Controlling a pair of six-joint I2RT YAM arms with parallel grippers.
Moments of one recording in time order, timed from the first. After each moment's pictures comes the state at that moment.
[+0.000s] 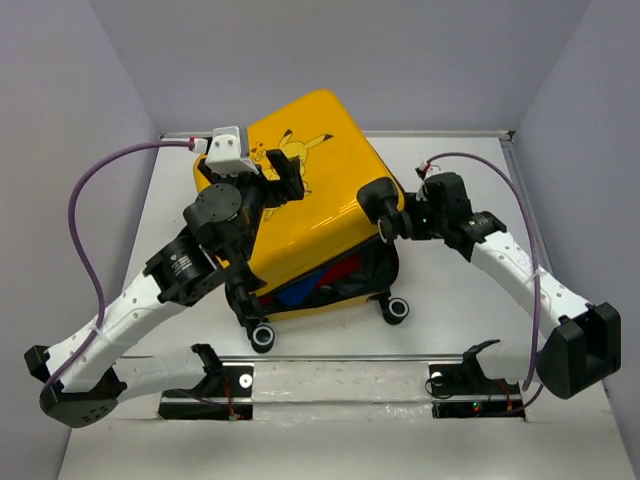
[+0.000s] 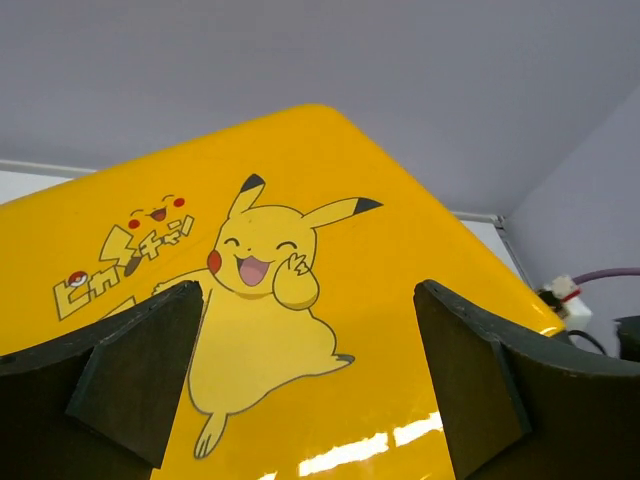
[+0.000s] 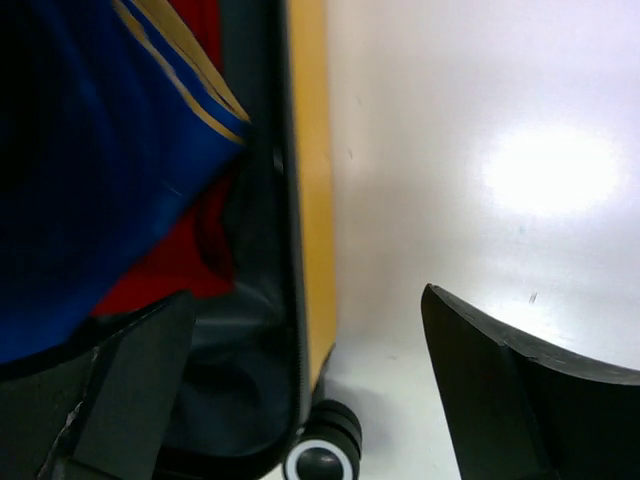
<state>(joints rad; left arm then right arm) -0.99 0.99 1.29 -0.24 -0.79 -0.30 0.40 1.27 0.98 -0.46 -0.03 0.39</state>
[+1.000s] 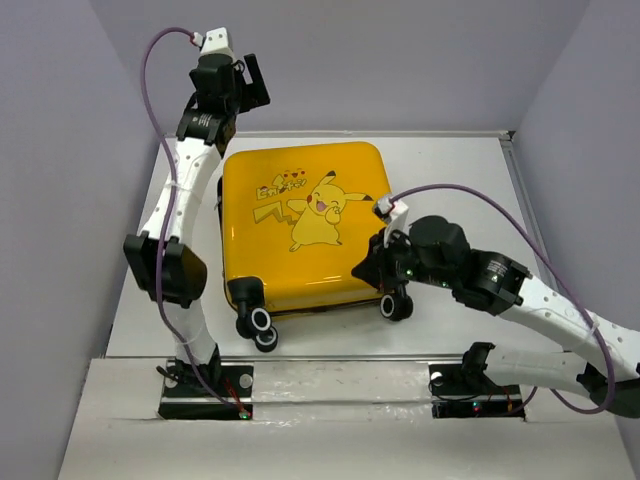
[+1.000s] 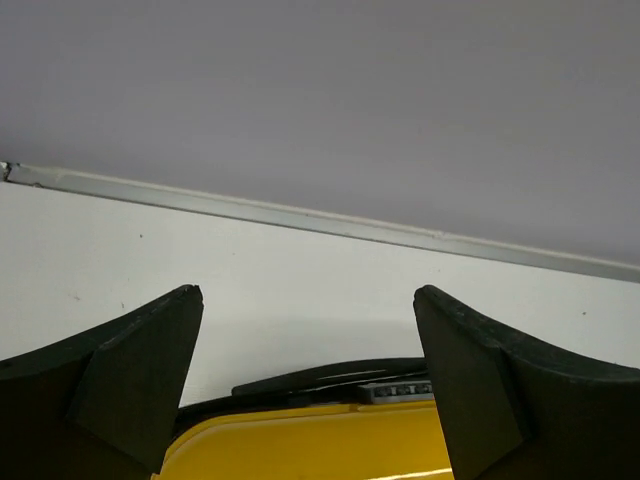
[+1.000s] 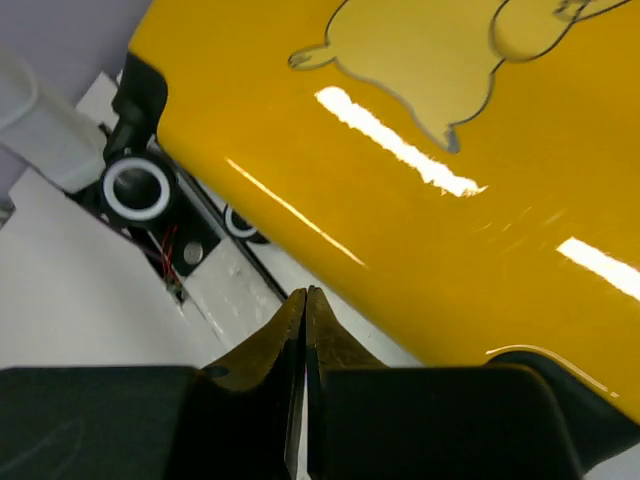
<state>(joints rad) -0.24 1.78 1.97 -0.40 -0.22 -0.31 0.94 1.00 1.12 -0.54 -0.03 0.40</state>
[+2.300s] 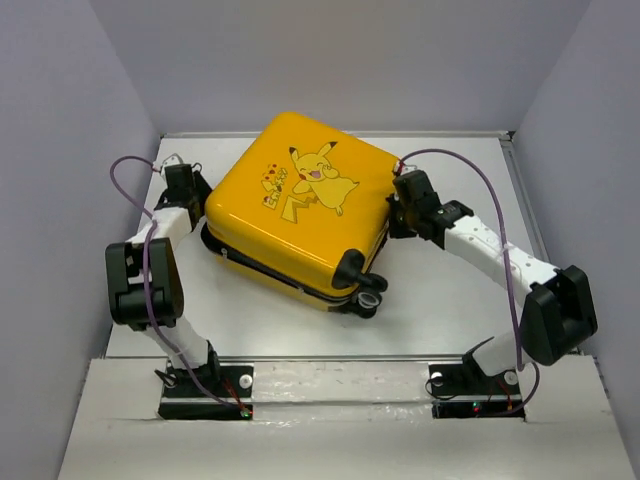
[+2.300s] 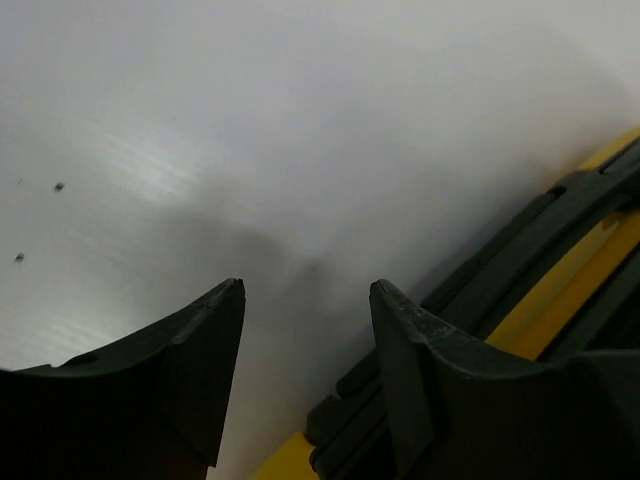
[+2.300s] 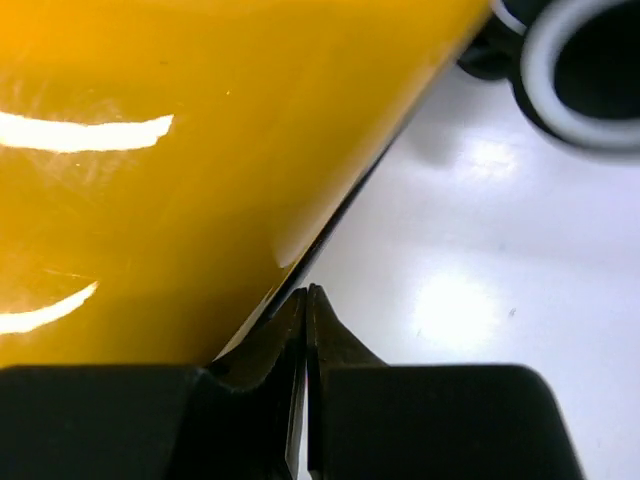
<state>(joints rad) 0.09 1.74 1.10 -0.05 -0.05 -0.49 0.56 1.44 1.10 -0.50 0.13 0.36</state>
